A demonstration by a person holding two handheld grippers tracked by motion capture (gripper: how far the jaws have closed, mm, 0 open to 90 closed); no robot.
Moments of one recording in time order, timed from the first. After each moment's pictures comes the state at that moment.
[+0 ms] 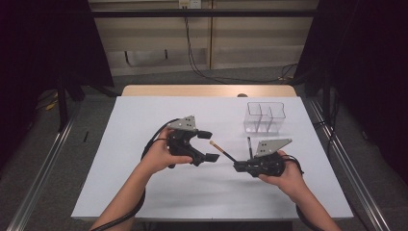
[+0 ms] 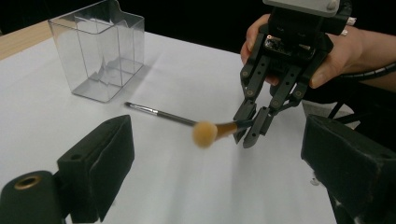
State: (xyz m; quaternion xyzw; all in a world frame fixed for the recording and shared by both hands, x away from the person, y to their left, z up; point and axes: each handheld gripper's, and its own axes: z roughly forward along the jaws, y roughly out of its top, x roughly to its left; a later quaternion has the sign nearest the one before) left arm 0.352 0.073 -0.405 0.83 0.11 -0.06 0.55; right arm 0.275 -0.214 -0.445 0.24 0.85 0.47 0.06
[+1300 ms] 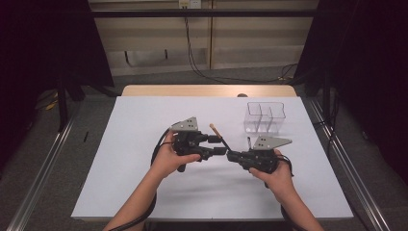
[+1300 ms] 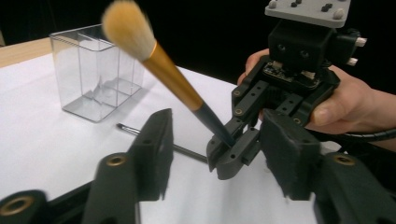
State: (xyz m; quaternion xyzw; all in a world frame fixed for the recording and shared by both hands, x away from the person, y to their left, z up) left arm 0.349 0.060 -0.421 0.79 0.14 -0.07 0.60; right arm 0.280 -0.196 -0.443 0.30 0.78 0.54 0.10
